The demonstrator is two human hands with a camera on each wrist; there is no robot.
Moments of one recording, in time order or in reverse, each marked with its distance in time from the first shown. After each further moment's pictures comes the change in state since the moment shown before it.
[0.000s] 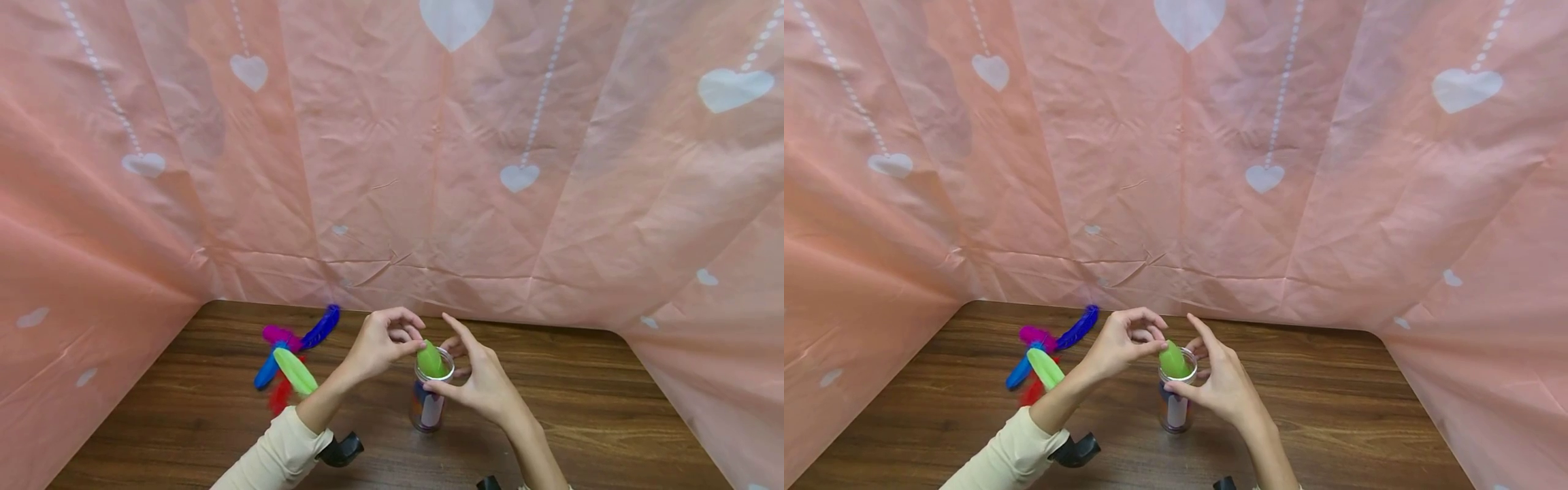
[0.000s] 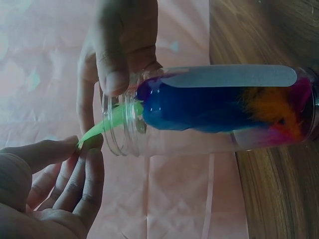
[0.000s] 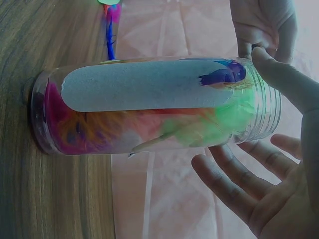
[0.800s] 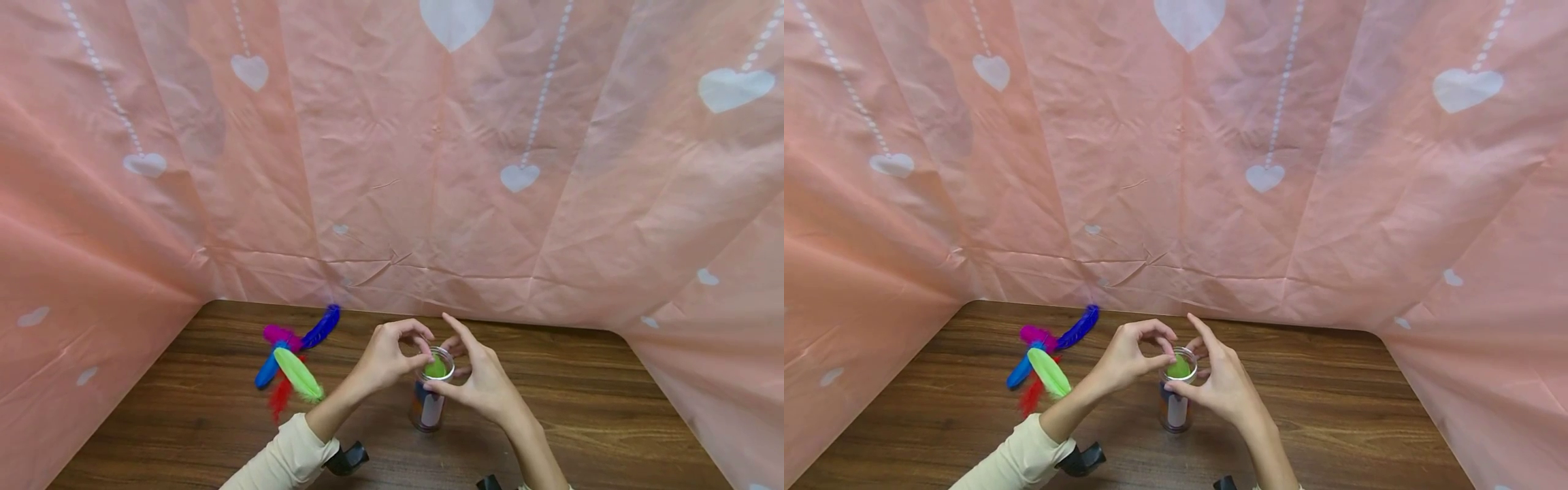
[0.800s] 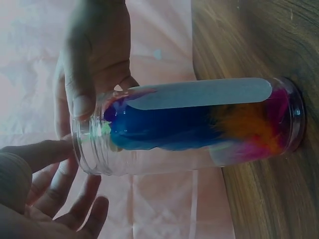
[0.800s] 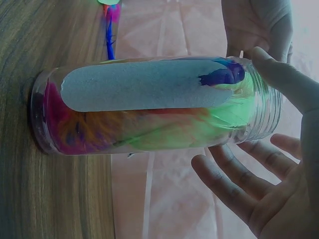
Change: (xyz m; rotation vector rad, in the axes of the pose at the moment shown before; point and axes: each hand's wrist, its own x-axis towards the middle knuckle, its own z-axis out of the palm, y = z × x) left_hand -0.006 -0.008 0.014 0.278 -0.008 0.111; right_hand 0.000 0.001 0.000 0.013 -0.005 -0.017
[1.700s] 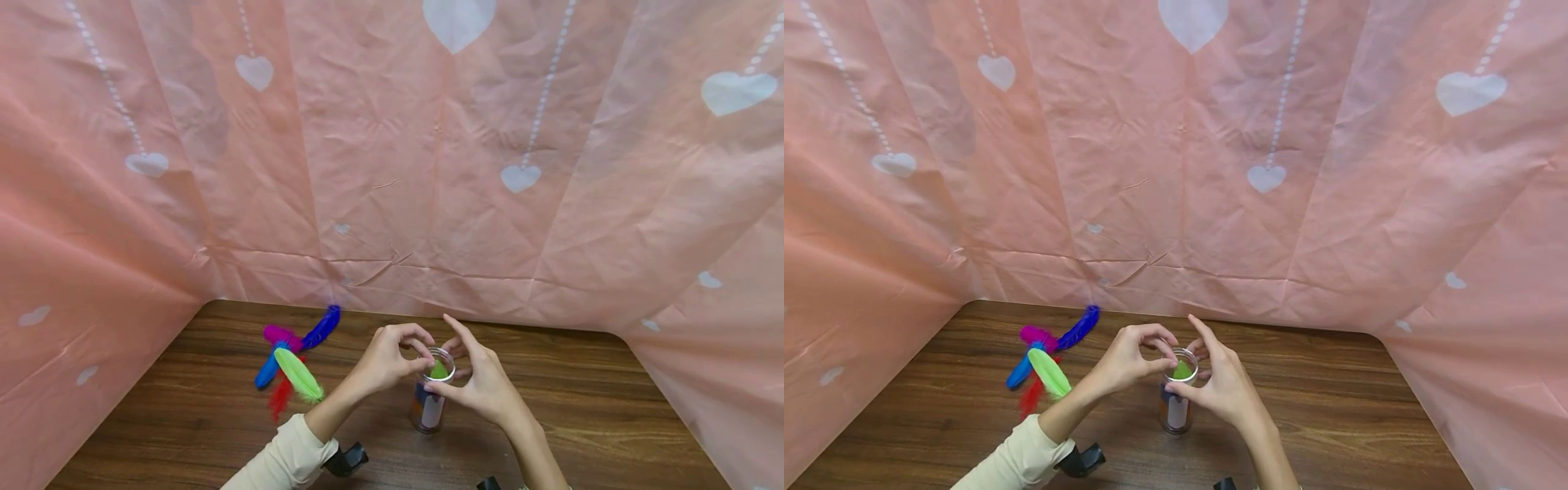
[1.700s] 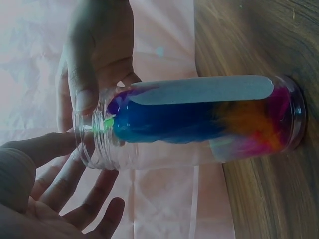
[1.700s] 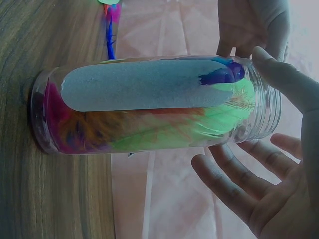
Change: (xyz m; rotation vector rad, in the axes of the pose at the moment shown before) left_hand -0.003 0.000 -0.002 -0.022 -0.064 -0.095; right_hand -0.002 0.000 0.002 0.000 0.012 -0.007
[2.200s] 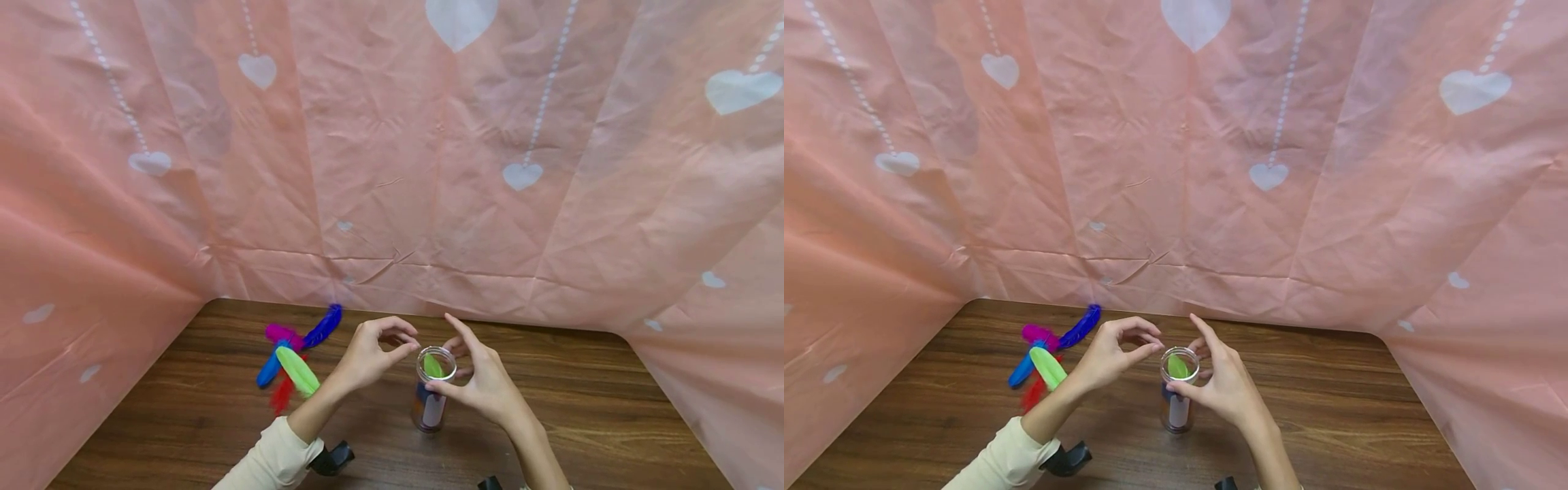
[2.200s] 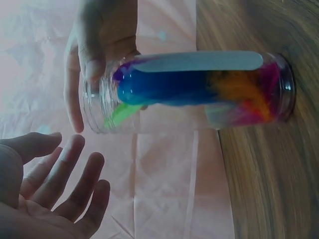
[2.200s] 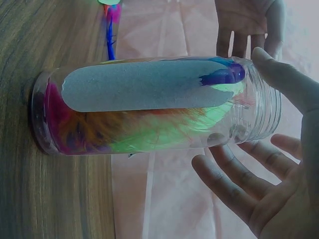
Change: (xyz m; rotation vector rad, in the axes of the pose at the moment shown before) left_hand -0.011 -0.010 -0.018 -0.057 0.114 0.072; right_hand 0.001 0.000 0.001 -0.003 0.006 -0.008
